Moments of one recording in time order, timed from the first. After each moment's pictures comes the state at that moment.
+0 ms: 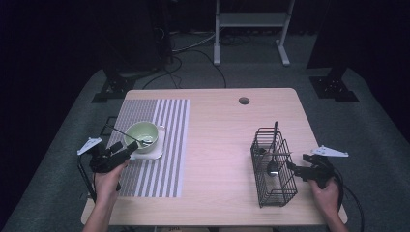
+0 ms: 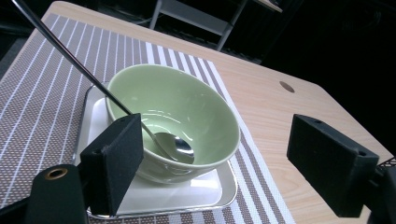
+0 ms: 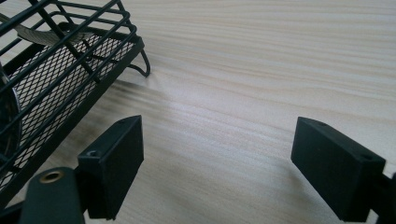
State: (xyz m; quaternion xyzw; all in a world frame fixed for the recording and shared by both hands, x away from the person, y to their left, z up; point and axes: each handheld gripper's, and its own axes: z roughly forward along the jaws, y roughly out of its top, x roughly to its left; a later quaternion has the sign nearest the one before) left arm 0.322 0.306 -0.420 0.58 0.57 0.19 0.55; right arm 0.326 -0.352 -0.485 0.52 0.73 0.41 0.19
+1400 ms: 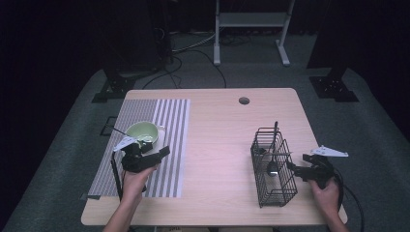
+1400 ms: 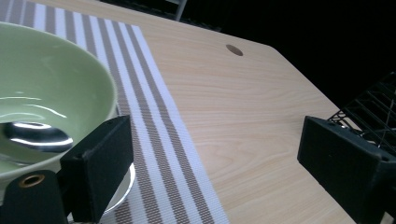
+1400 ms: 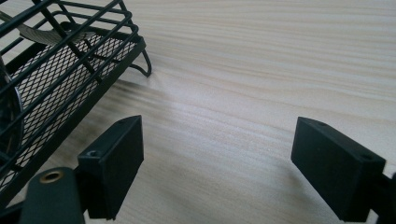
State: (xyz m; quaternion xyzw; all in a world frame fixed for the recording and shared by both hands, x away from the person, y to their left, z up) left arm 0.330 0.221 -0.424 0.65 0.51 0.13 0.55; right arm 0.326 -0.351 -0.485 0.52 0.73 0.41 0.19
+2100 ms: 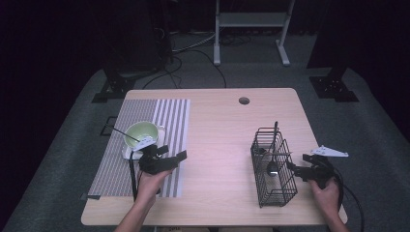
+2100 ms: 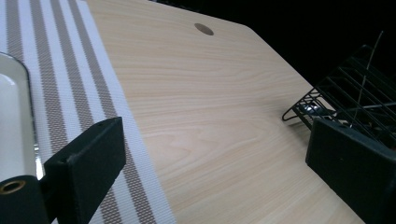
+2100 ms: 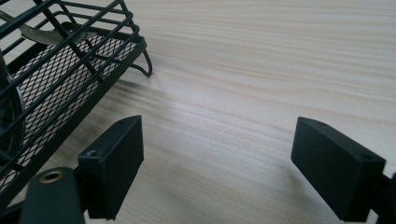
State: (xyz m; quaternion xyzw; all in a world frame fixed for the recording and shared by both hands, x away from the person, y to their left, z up) left arm 0.329 0.177 -0.429 0.67 0.49 0.09 0.55; right arm 0.326 -0.351 -0.485 0.52 0.73 0.41 0.19
